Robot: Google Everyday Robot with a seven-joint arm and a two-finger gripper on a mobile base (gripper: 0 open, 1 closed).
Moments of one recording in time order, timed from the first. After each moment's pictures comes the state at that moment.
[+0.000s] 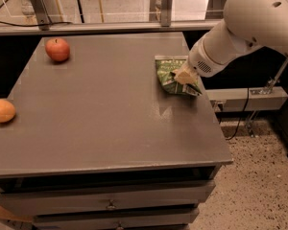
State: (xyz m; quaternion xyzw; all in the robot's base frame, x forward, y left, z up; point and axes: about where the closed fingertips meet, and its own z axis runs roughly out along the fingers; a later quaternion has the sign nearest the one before) arm 0.605 -0.116 0.861 -0.51 0.81 0.05 0.29
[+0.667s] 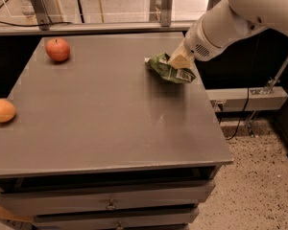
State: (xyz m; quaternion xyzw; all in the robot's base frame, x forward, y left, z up) arm 0.617 -0.095 0.907 -0.53 0.77 0.05 0.34
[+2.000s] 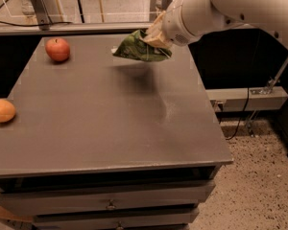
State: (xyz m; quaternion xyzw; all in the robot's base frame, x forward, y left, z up) arm 0.648 -0.035 0.959 -0.61 0.65 0.00 0.46
